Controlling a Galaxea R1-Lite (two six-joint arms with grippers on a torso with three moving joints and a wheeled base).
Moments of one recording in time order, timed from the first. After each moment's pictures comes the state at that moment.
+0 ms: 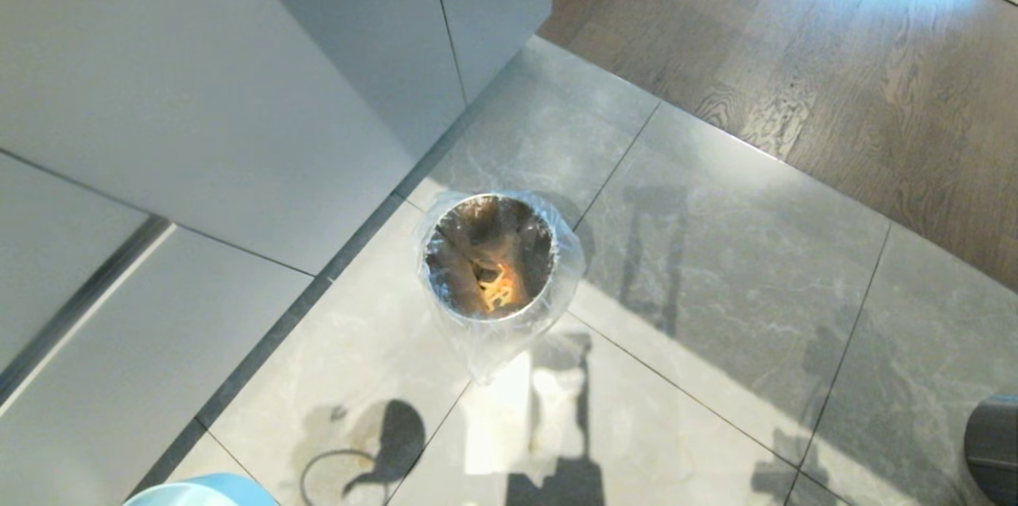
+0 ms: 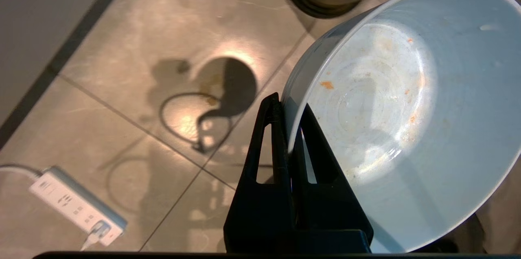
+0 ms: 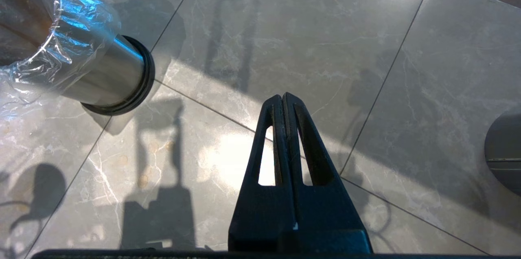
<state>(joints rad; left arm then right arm) -0.01 0.41 -0.03 -0.04 -0.16 -0.15 0.00 0.00 0.00 -0.01 -0.07 0.11</state>
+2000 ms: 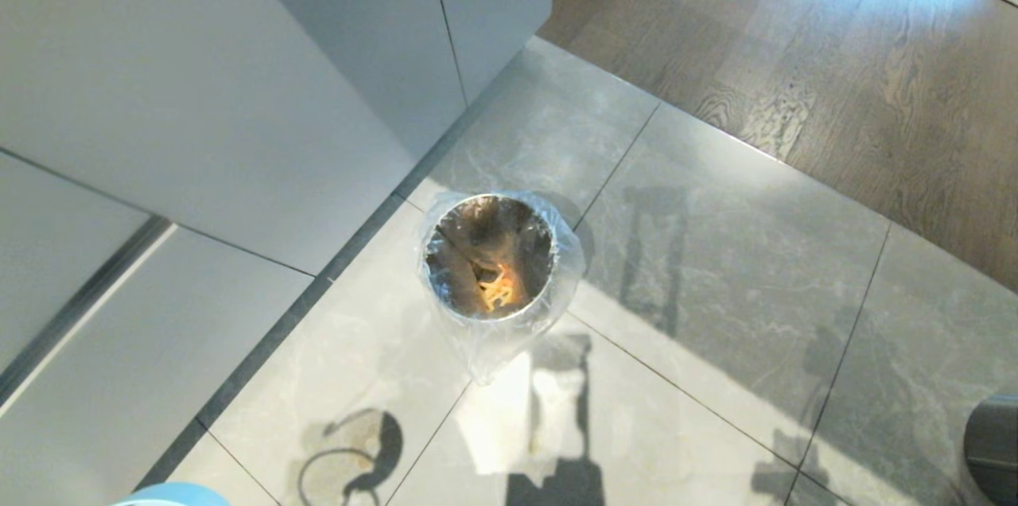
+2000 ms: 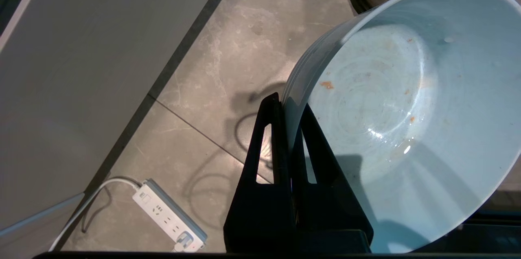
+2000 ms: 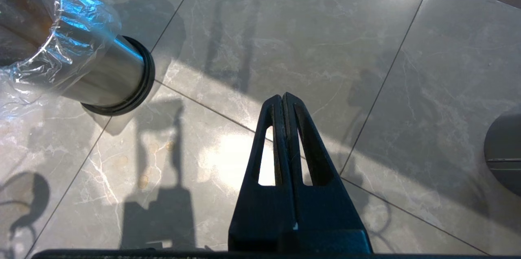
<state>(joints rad) 0.06 0.26 0.00 -0.01 -0.01 0.05 0.00 0.00 0.00 -0.01 -0.07 0.11</state>
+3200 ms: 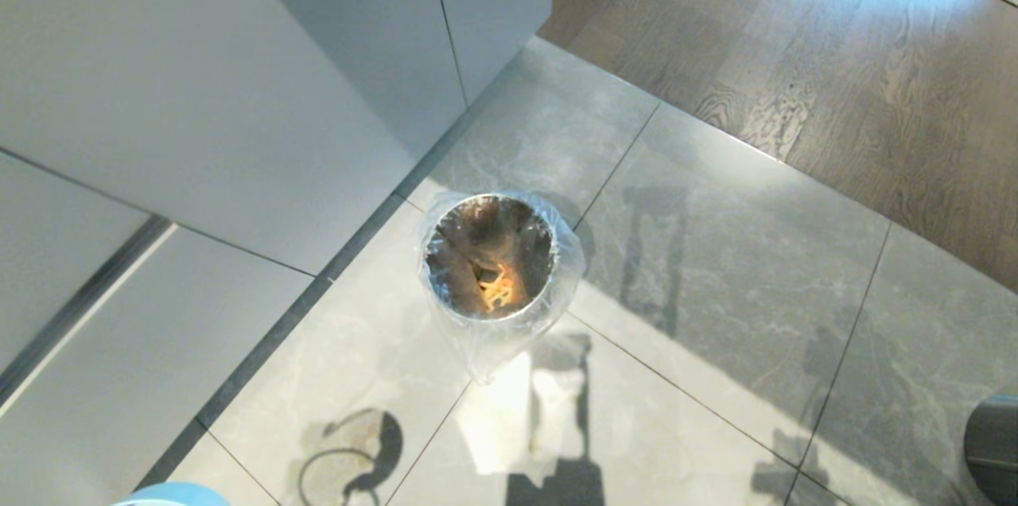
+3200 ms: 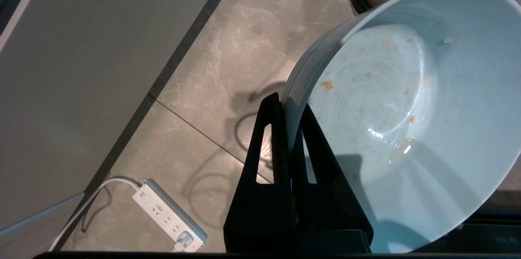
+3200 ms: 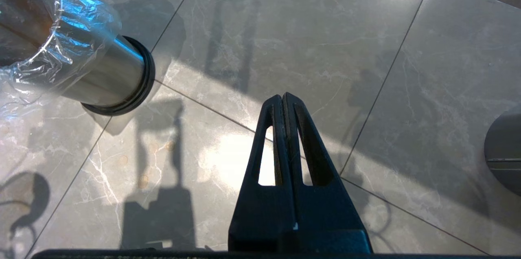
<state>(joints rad) 0.06 0.26 0.00 -0.01 -0.01 0.05 0.00 0.00 0.00 -0.01 -0.07 0.11</state>
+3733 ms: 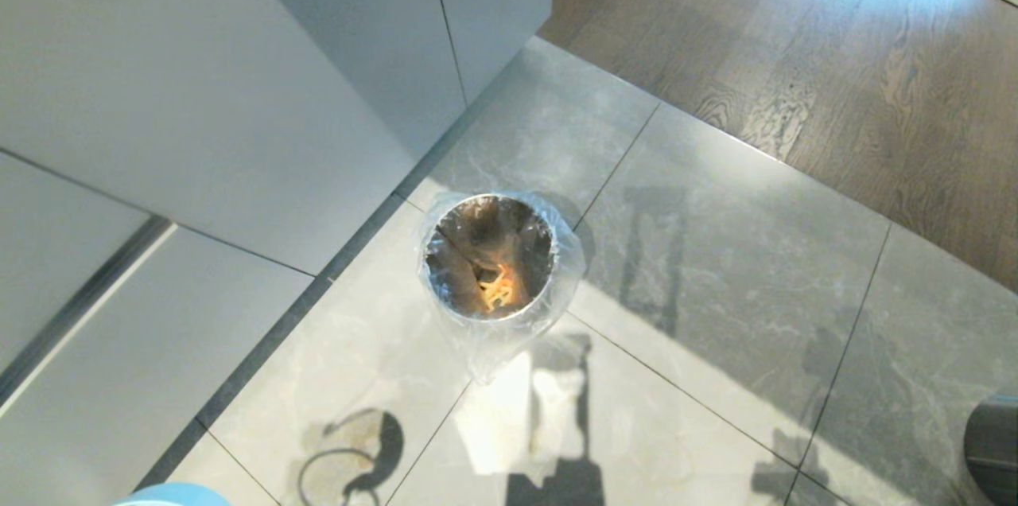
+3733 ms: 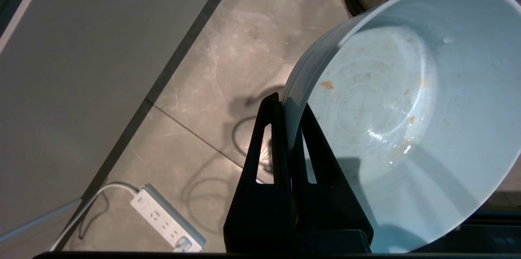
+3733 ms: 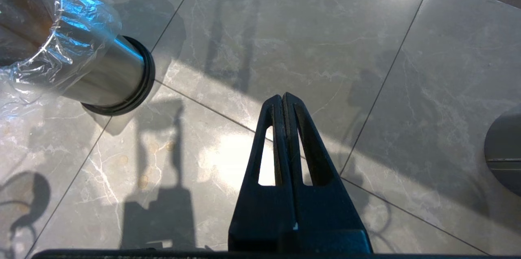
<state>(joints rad) 0.04 0.25 0.00 -0.01 -0.01 0.05 0.00 0.00 0.00 -0.01 -0.07 0.11</state>
